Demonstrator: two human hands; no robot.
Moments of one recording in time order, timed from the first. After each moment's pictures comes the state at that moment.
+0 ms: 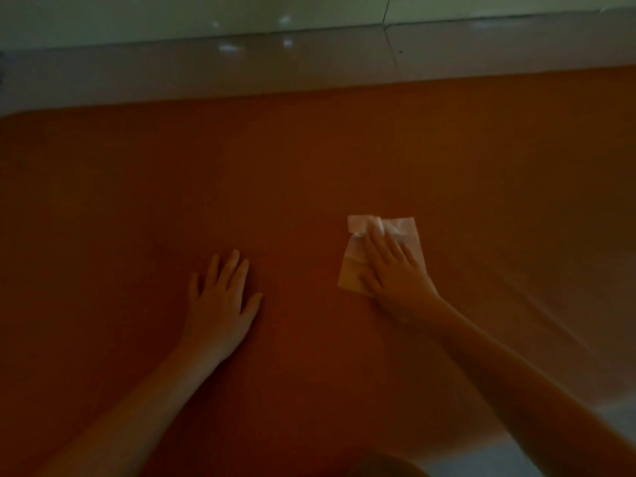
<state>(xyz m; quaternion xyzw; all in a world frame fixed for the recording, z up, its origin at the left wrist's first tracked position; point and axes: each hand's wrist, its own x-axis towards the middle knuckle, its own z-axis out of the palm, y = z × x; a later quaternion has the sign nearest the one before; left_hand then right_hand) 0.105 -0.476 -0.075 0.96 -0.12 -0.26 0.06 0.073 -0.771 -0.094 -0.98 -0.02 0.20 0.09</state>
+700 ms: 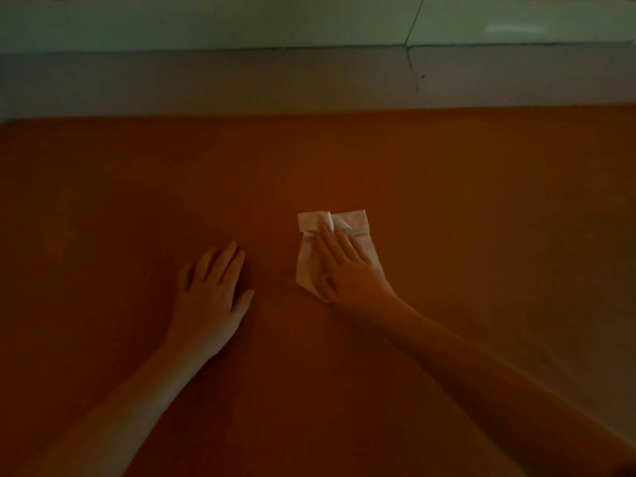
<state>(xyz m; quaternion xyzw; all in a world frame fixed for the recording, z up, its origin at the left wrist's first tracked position) 0.171 -0.468 -0.096 0.97 -0.16 -0.16 0.03 0.166 -0.722 -0.115 -0.97 -0.13 0.17 0.10</state>
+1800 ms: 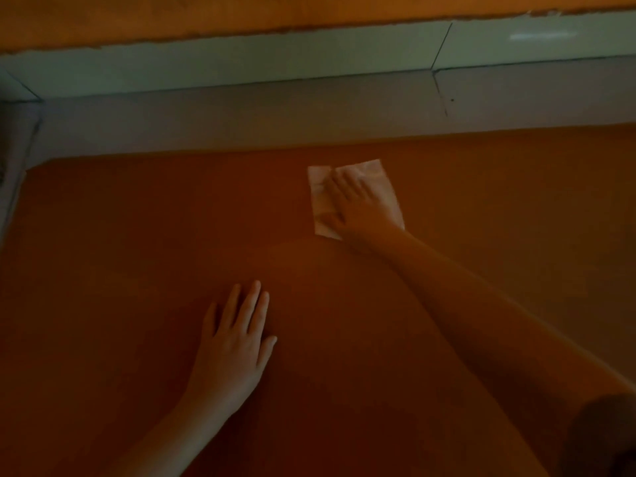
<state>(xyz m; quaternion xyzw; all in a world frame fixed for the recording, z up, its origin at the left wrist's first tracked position) 0.177 -0.471 -0.099 0.96 -0.18 -0.20 -0.03 0.326 -0.724 -0.107 -0.98 -0.11 0.14 0.03</state>
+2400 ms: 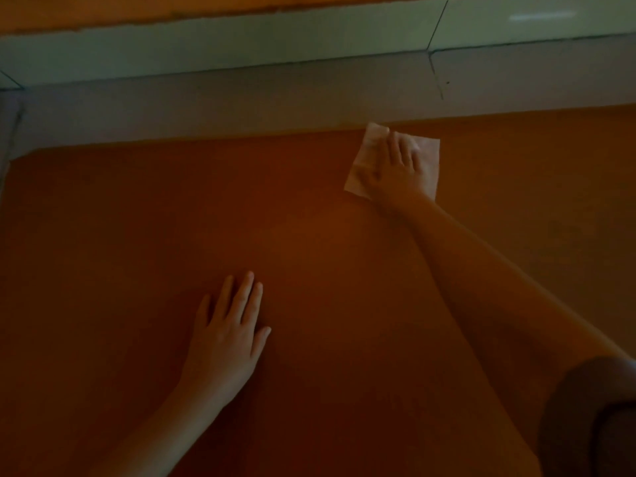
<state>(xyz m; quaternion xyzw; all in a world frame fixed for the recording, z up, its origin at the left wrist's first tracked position) 0.175 -0.471 -0.097 0.96 -0.19 -0.18 -0.04 0.342 -0.778 -0.108 -0.98 0.08 0.13 0.07</state>
